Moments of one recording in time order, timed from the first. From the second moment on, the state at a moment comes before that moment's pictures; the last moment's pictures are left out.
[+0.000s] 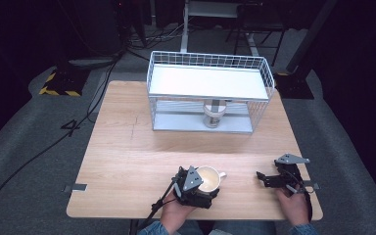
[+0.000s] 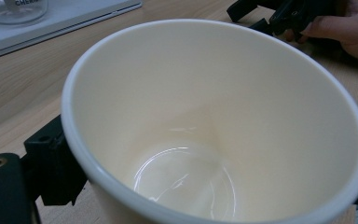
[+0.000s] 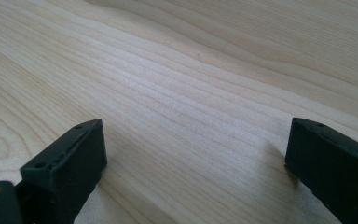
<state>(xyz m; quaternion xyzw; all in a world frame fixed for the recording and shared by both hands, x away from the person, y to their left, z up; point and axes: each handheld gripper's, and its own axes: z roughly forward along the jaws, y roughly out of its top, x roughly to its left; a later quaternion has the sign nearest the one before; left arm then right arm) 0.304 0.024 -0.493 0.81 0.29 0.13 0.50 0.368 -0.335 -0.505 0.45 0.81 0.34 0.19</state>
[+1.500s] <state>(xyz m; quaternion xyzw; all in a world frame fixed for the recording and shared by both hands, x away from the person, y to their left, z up) 0.316 0.060 -0.400 0.78 0.28 0.16 0.54 0.369 -0.334 -0.506 0.46 0.80 0.33 0.20</state>
